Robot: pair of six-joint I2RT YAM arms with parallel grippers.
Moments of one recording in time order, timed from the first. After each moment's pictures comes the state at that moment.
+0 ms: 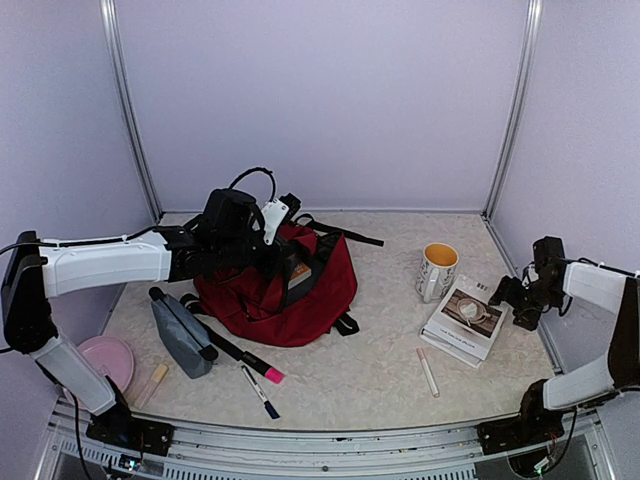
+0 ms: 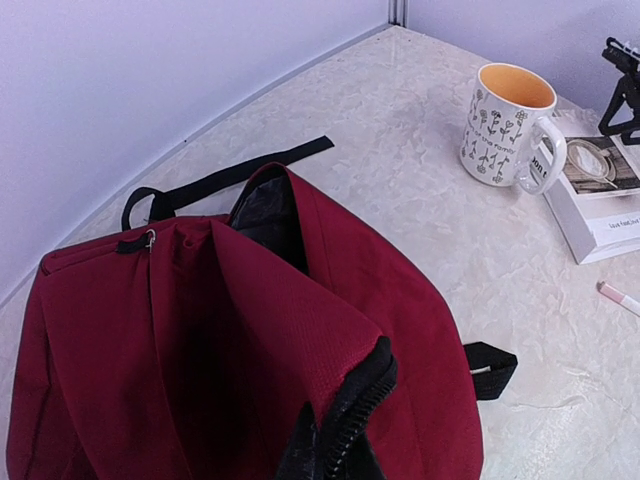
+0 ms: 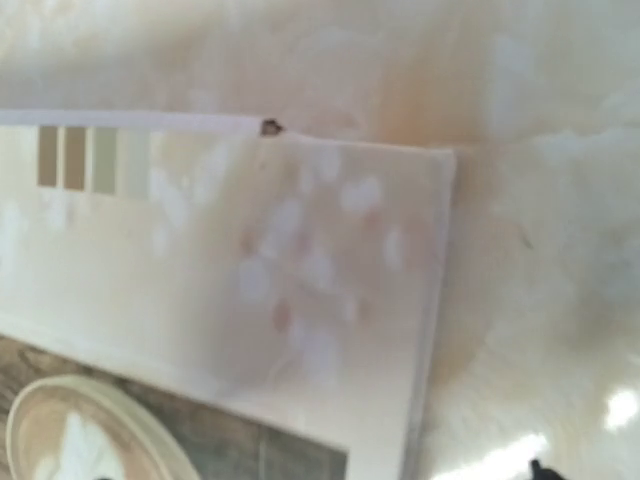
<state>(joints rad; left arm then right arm) -0.78 1.56 1.13 -0.08 -0.04 0.08 -0.18 1.27 0.69 -0.53 -0.18 0.48</state>
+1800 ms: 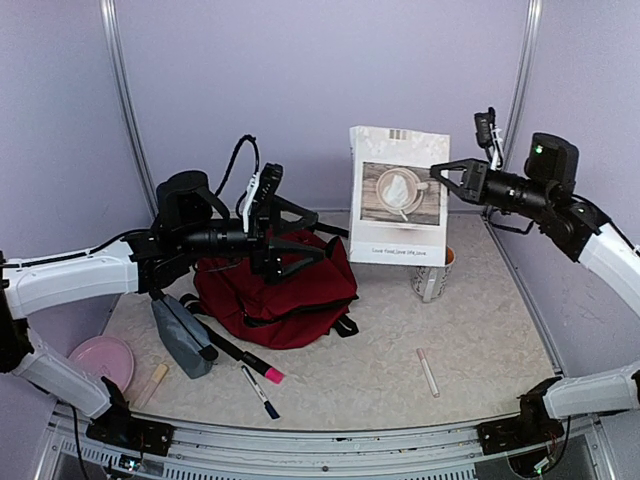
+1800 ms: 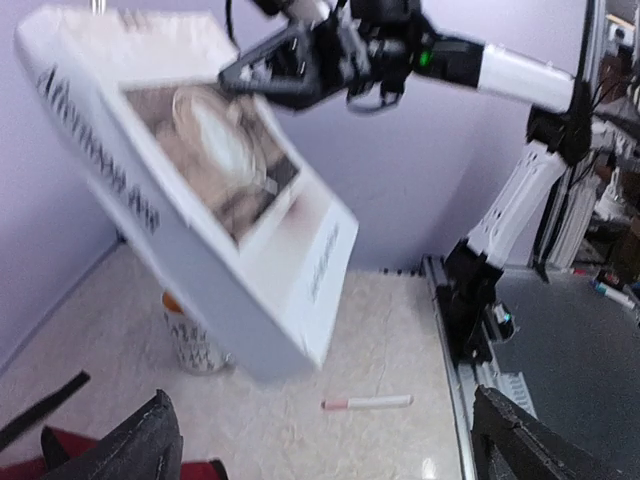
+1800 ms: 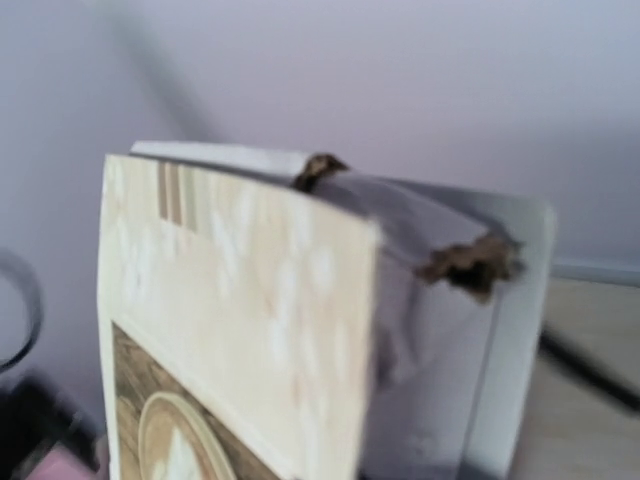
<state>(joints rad) -0.81 1.39 1.03 0.25 0.63 0.02 0.34 1.07 1.16 -0.18 -0.46 0.41</state>
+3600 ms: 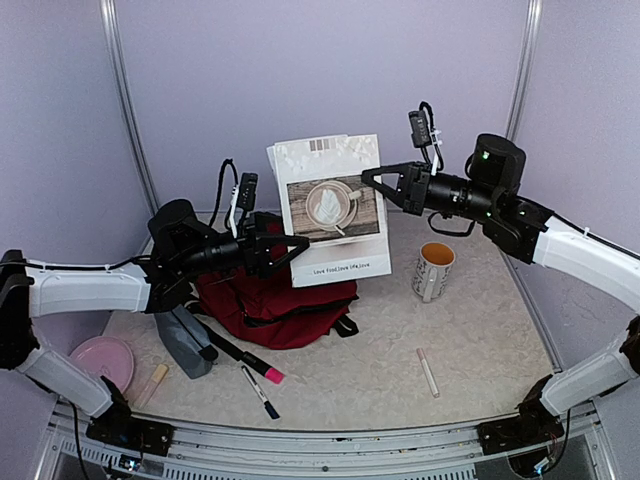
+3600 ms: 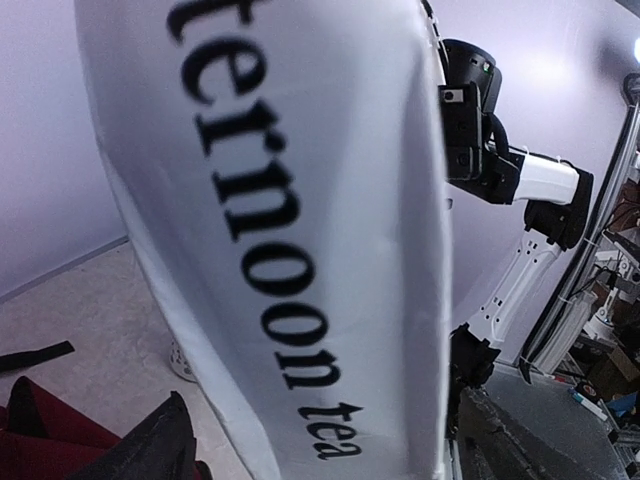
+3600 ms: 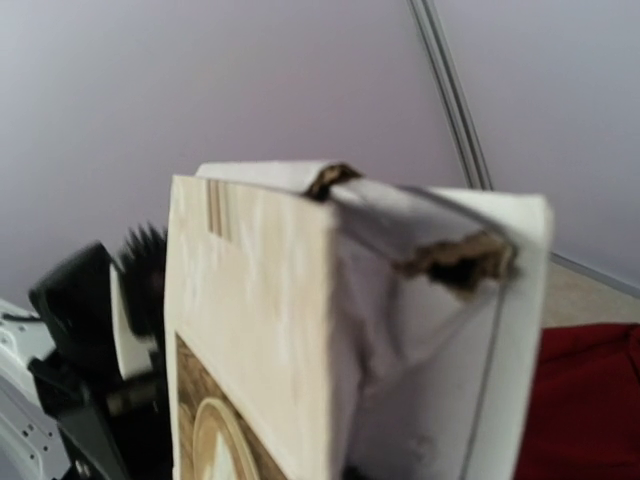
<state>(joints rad) -0.71 1.41 0.81 0.75 0.61 -0.37 0.67 1.32 1.18 0.20 -0.54 0.38</state>
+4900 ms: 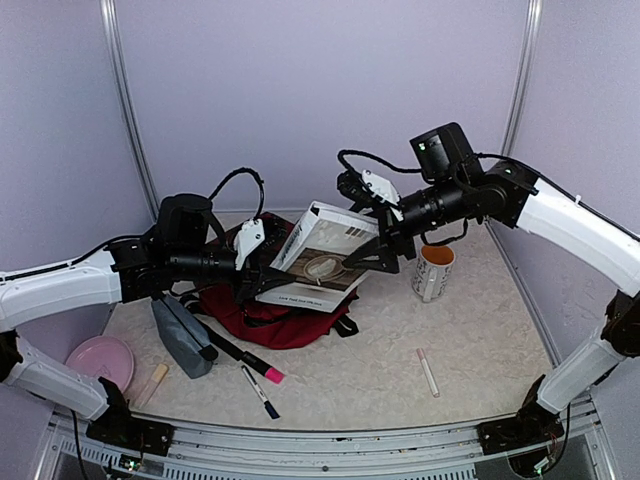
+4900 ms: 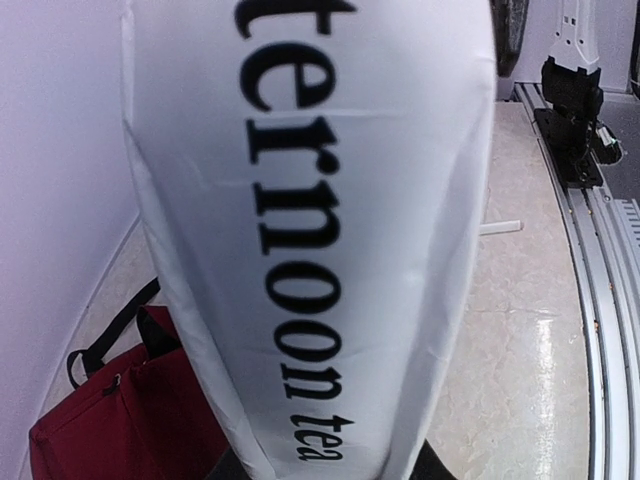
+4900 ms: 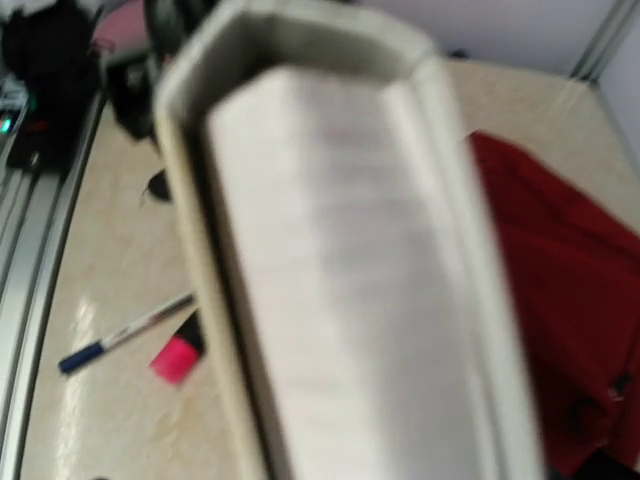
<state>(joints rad) -0.80 1.27 0.95 -0.08 0.38 0.45 0.82 1.49 1.58 -0.68 -0.52 -0.56</state>
